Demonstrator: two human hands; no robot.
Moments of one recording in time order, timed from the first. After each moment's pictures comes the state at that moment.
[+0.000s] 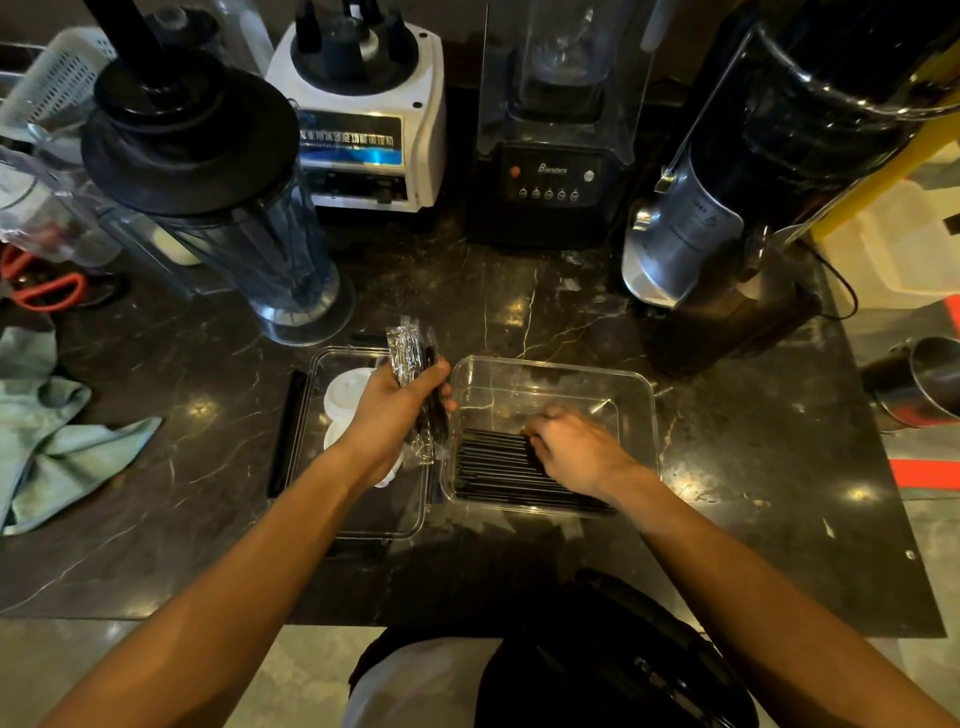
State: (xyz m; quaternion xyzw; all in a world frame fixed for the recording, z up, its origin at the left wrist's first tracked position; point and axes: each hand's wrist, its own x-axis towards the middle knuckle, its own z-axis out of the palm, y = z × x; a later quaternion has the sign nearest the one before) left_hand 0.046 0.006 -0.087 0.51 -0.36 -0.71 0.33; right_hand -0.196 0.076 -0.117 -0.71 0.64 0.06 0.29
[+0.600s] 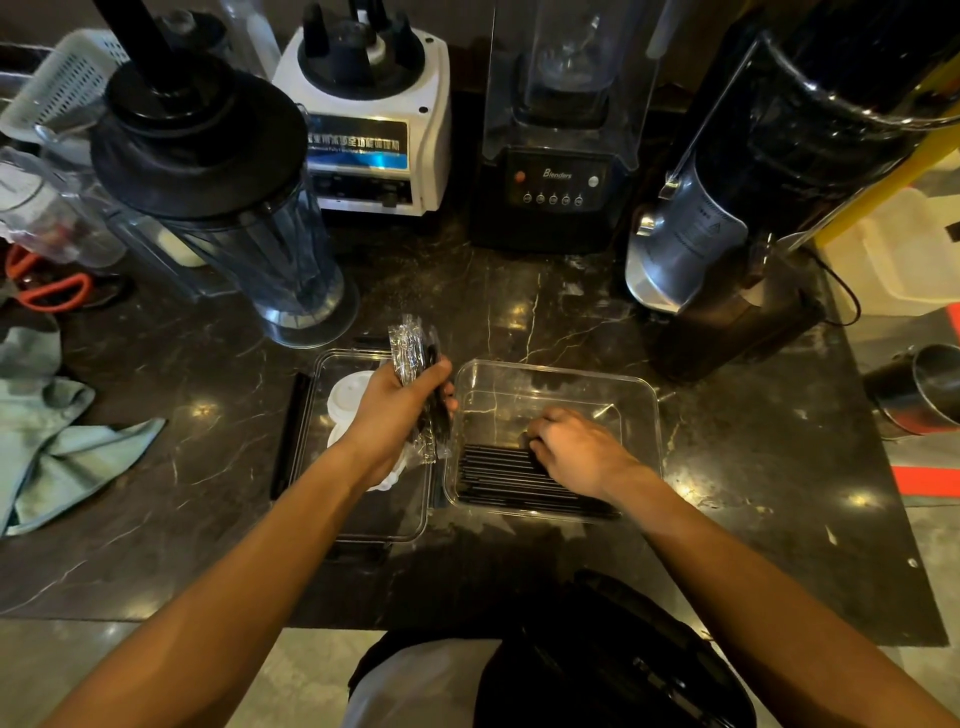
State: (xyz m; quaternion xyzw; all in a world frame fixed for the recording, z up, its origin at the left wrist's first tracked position) left_hand 0.045 0.004 -0.075 0.51 -0.36 -0.70 0.34; right_hand -0.197 0.070 -0.120 -0.71 0.64 0.09 0.28
